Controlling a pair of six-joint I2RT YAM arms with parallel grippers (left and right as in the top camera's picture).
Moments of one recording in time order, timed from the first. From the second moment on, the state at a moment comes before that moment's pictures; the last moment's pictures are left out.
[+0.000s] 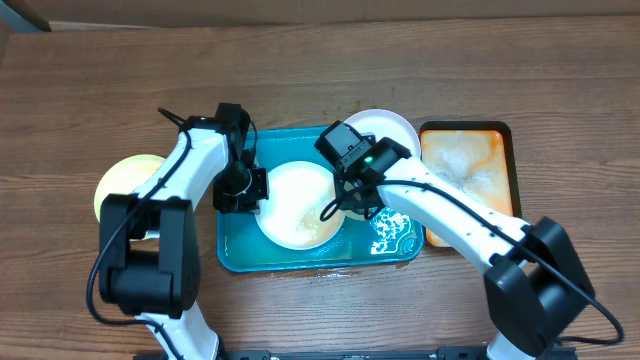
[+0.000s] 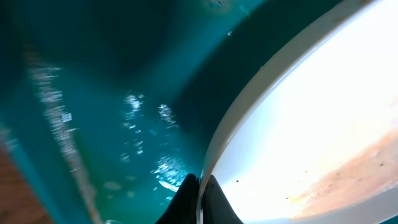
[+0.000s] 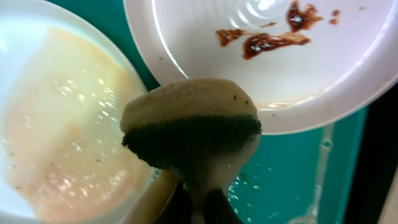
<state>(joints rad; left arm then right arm) -0.12 1.90 1.27 -1.07 0.16 -0.25 0.71 1.84 1.39 -0.94 0.15 0.60</state>
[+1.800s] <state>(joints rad) -0.84 1.56 1.27 -1.16 -1.26 -0.49 0.01 1.73 1.24 -0.93 -0.02 0.23</state>
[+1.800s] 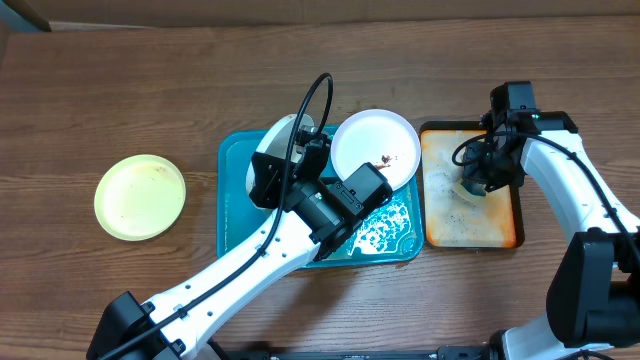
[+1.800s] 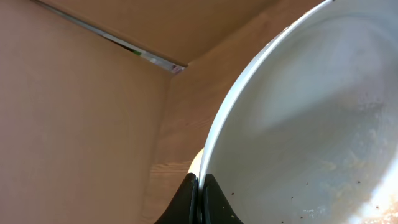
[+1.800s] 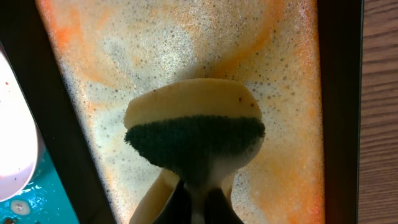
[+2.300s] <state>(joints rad) -0.72 1.56 1.27 -1.18 -1.17 -0.49 0.01 1.73 1.24 -0.94 -0.02 0.23</state>
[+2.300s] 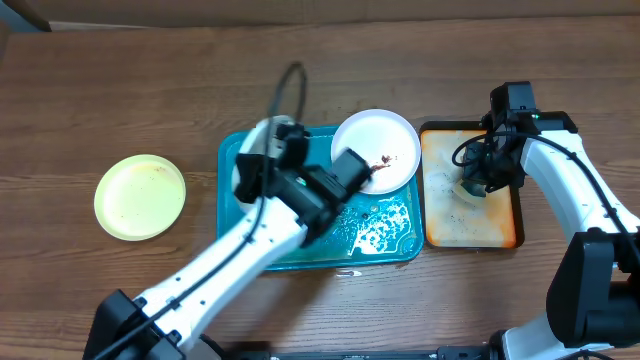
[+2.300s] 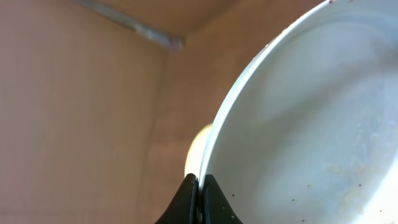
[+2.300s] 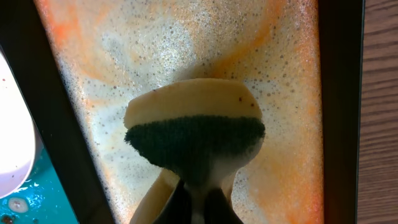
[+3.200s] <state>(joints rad) 0.49 1.54 1.27 -1.03 -0.24 -0.40 0.01 1.73 1.24 -0.95 -0.02 0.23</state>
